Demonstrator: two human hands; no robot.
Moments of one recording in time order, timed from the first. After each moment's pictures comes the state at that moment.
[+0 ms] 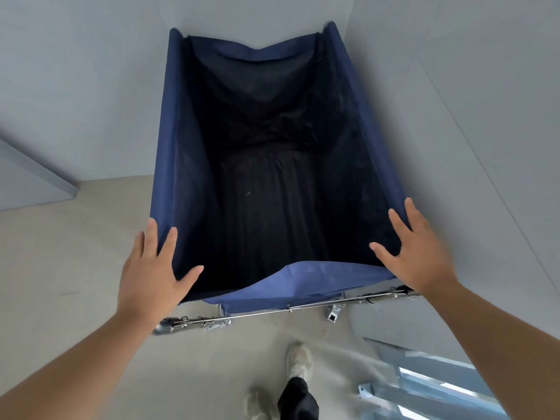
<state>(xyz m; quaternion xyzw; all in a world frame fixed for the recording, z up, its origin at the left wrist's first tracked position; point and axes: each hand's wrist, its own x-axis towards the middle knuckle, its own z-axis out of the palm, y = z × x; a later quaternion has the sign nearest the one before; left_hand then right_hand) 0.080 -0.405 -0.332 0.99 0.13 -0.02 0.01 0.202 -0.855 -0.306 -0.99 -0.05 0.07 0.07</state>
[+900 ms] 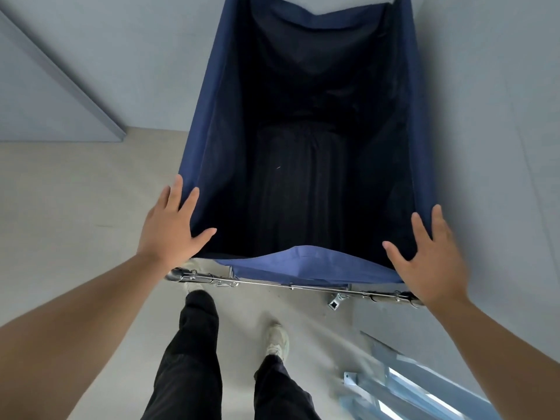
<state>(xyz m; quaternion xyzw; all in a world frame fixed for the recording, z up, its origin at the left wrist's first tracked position) 0.076 -0.410 -0.326 0.99 0.16 -0.05 0.02 0.205 -0.859 -0.308 -0.99 -0.07 0.07 0.07</state>
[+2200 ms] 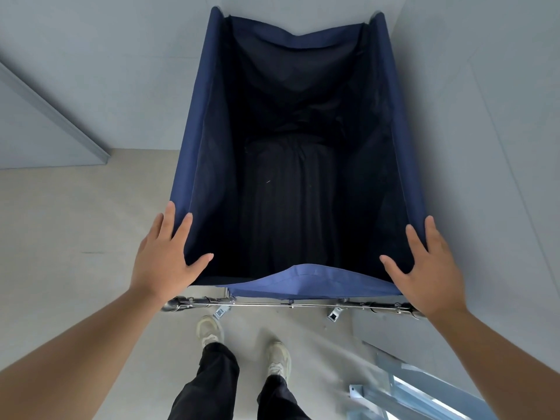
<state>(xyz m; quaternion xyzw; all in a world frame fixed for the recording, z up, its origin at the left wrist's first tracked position) 0.075 -0.404 -0.328 0.99 0.14 -0.04 0.03 0.204 -0.857 -0.314 -0.99 -0.06 0.06 0.08</state>
